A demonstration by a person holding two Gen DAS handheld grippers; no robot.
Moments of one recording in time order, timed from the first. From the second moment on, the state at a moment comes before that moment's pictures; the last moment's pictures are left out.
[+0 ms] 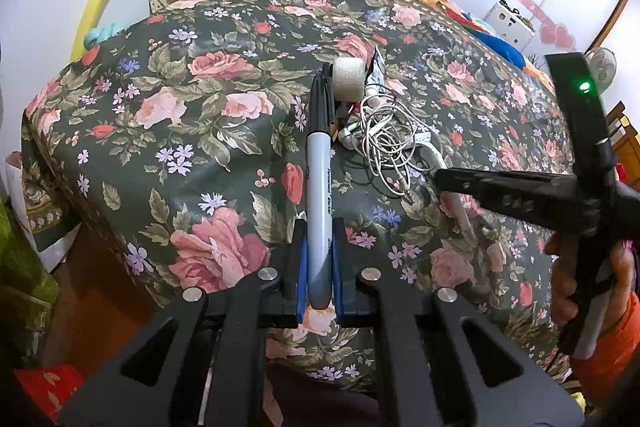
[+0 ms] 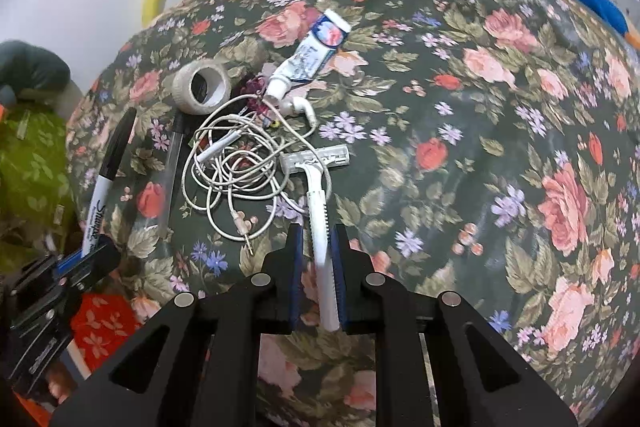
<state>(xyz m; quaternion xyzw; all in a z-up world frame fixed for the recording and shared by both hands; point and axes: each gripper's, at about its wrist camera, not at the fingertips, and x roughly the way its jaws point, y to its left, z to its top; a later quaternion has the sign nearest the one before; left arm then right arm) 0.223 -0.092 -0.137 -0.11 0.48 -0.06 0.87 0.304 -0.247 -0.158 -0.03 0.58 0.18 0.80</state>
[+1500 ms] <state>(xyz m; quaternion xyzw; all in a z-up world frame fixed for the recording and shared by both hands) 0.271 -0.180 -0.165 -0.08 0.54 -0.13 0.83 0.258 -0.297 -0.143 0.02 0.59 0.25 0.77</state>
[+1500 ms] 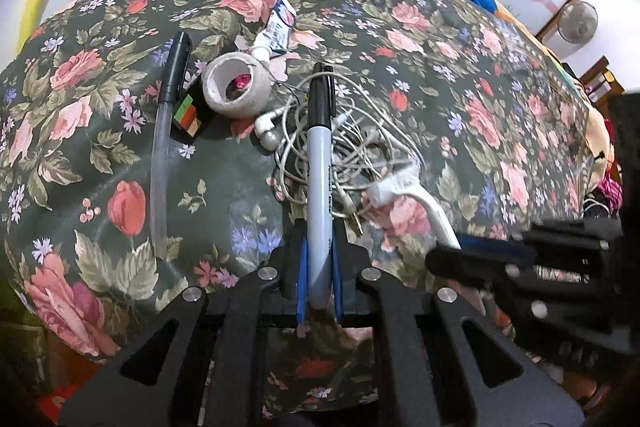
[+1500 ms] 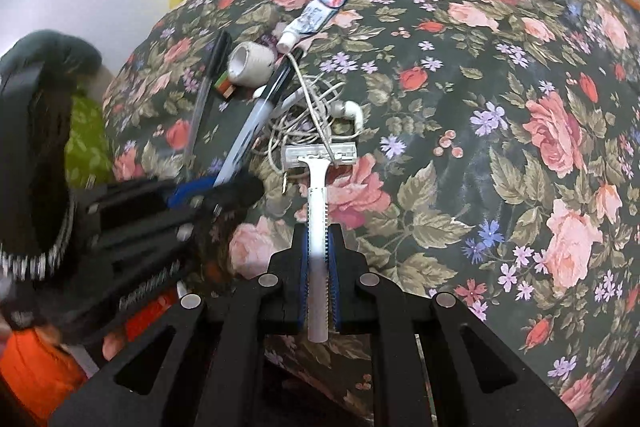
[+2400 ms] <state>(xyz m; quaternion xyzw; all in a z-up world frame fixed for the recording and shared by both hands) 0.190 -0.102 -0.131 -0.10 0.55 -0.11 0.82 0.221 -0.236 -0.127 0.01 0.61 0.27 0.75</state>
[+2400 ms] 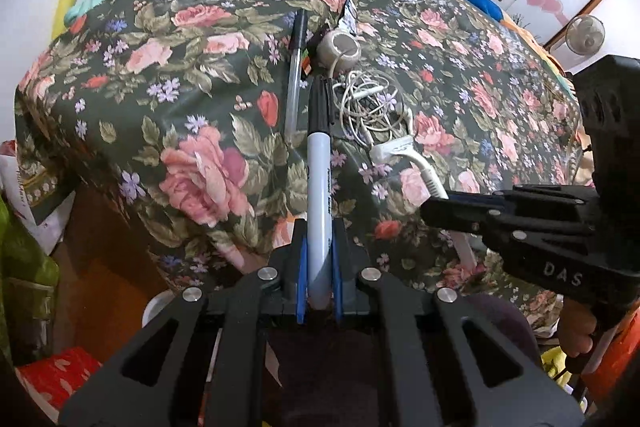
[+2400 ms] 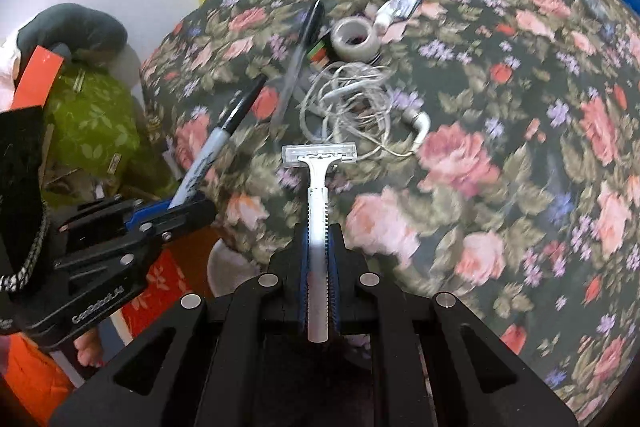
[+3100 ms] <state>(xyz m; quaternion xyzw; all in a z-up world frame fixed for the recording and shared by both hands) 0.099 -0.013 -0.089 -0.13 0.49 -0.03 0.86 0.169 -0.144 -0.057 -0.03 0.53 0.32 0.78</state>
